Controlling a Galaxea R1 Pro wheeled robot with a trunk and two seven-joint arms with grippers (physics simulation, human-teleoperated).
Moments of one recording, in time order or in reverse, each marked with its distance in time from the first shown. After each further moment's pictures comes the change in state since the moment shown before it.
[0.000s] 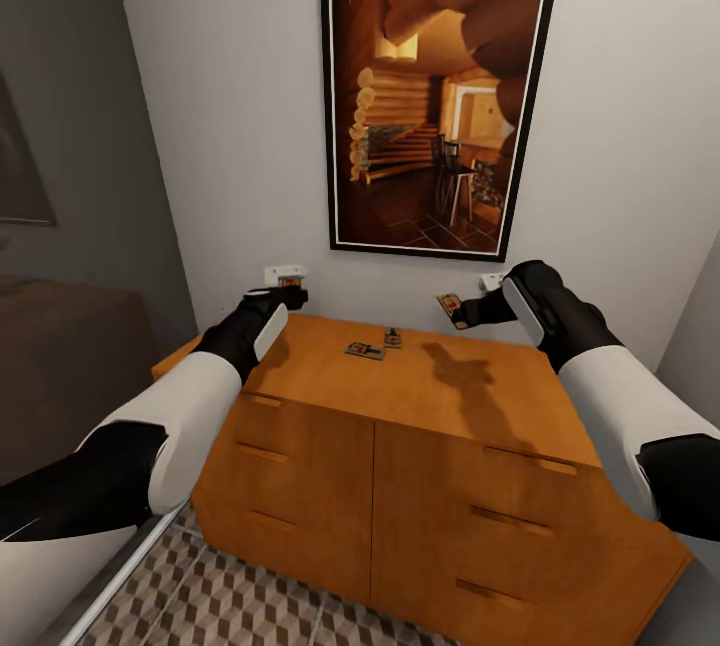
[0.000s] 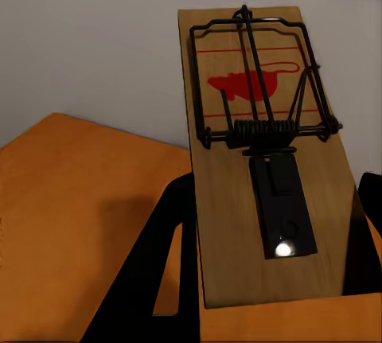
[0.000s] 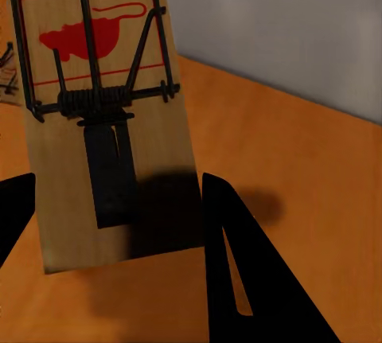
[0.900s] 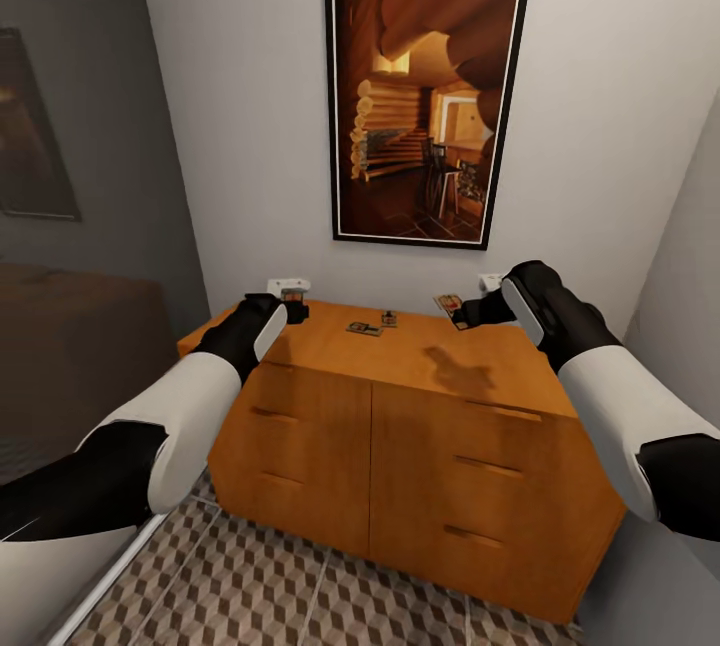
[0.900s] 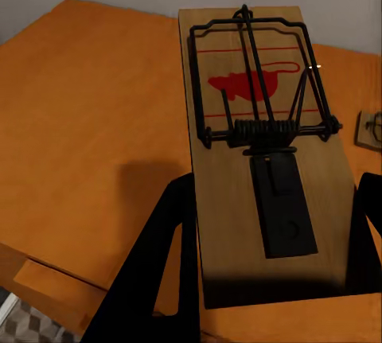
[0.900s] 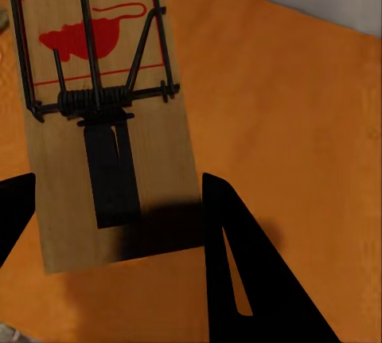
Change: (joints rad) left arm 0.000 0.002 -0.001 0.005 0.008 0.192 -0.005; right arm 0.000 0.001 0.000 0.003 0.006 0.000 -0.007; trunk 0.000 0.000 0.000
